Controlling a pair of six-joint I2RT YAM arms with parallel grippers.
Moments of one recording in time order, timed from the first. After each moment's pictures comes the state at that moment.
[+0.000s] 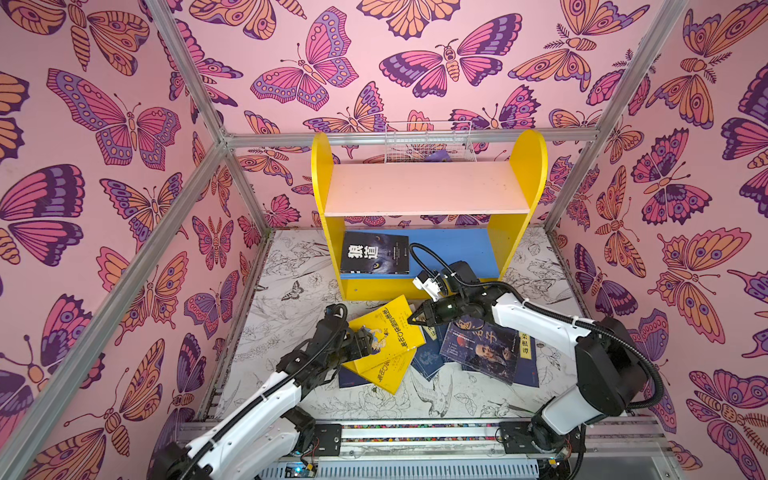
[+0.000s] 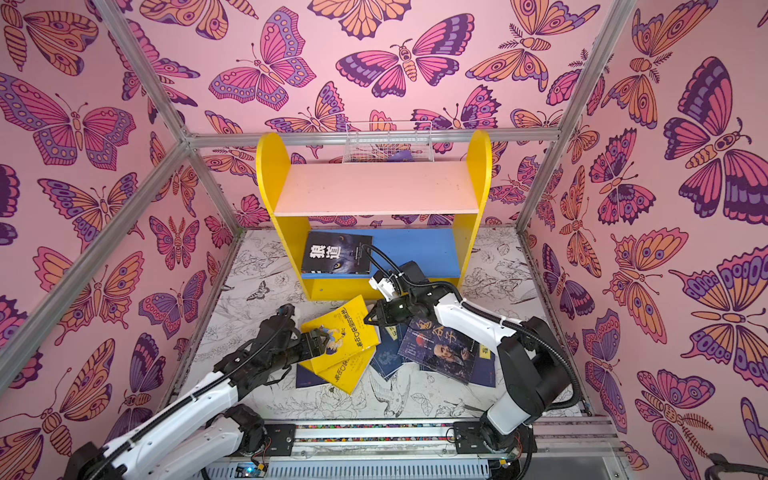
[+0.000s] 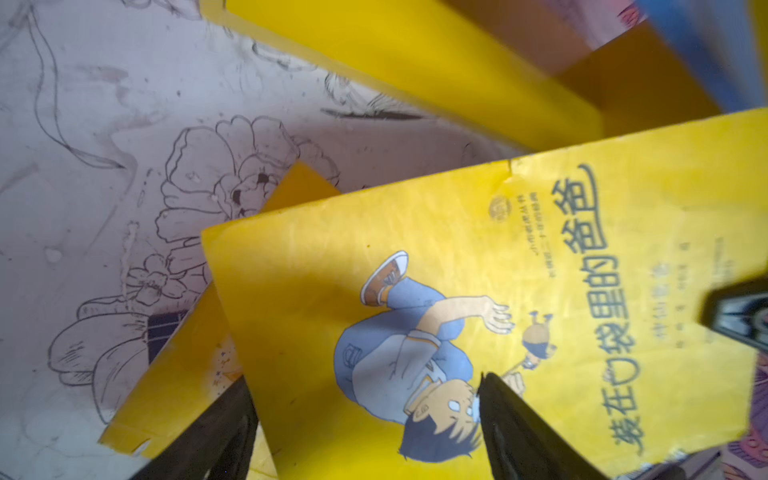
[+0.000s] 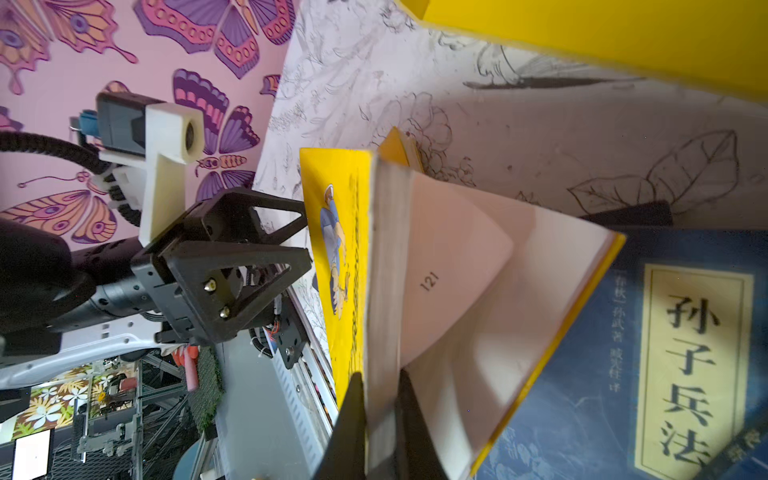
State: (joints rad) left arm -0.52 0.80 0.45 -0.38 0.03 -0.75; right arm 0.62 1.57 1.05 -0.29 -0.72 0.48
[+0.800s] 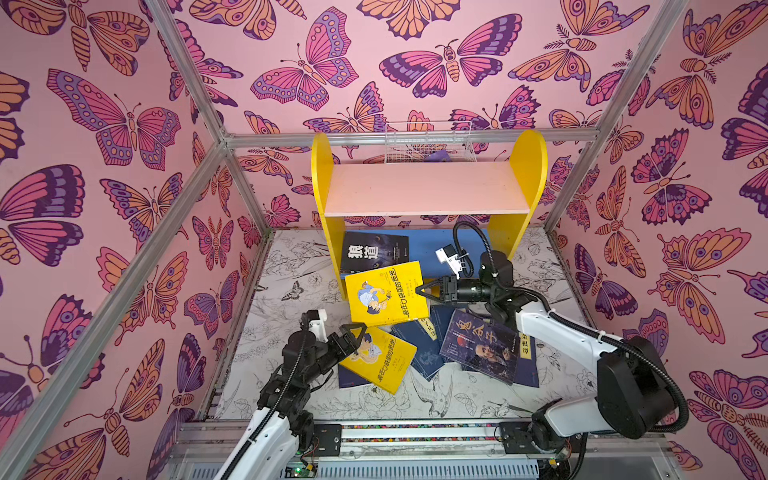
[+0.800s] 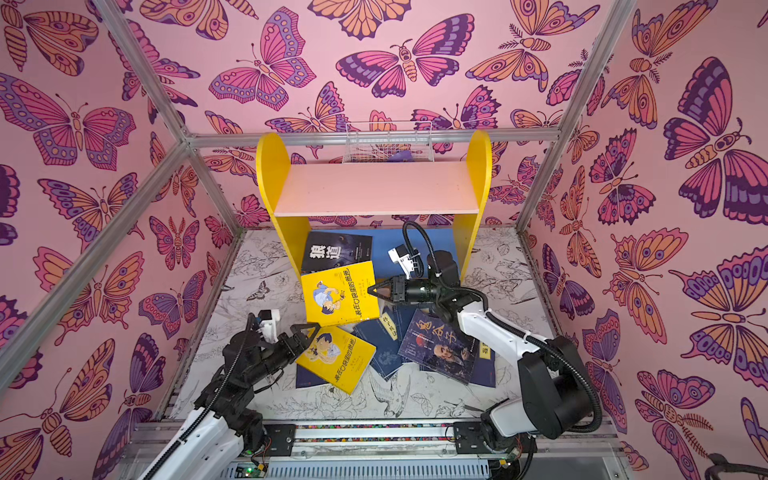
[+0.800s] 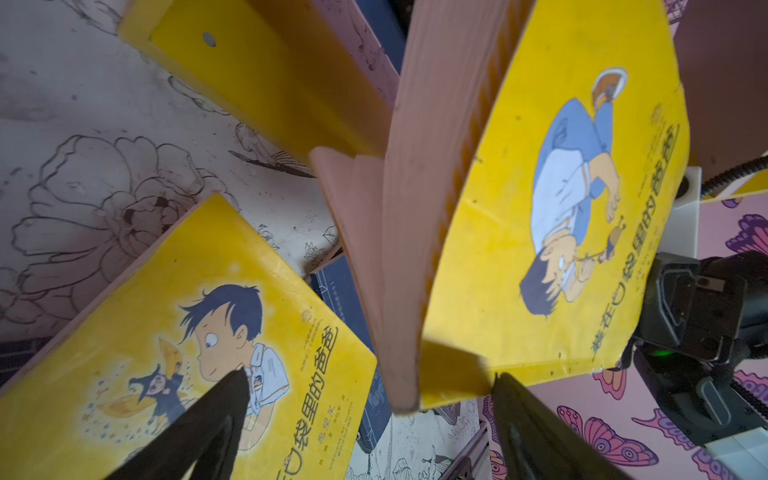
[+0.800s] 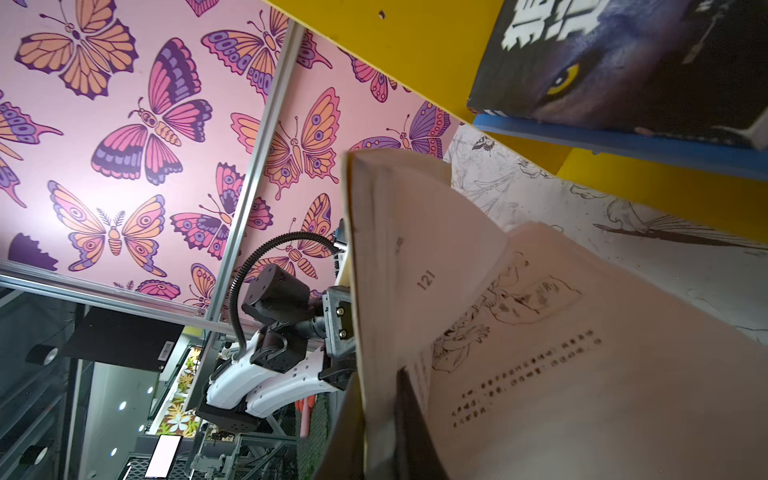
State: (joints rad) left arm -0.29 0.52 0.24 -0.09 0.38 -0.99; right arm 0.48 1.44 0.90 0.31 -0.98 0.90
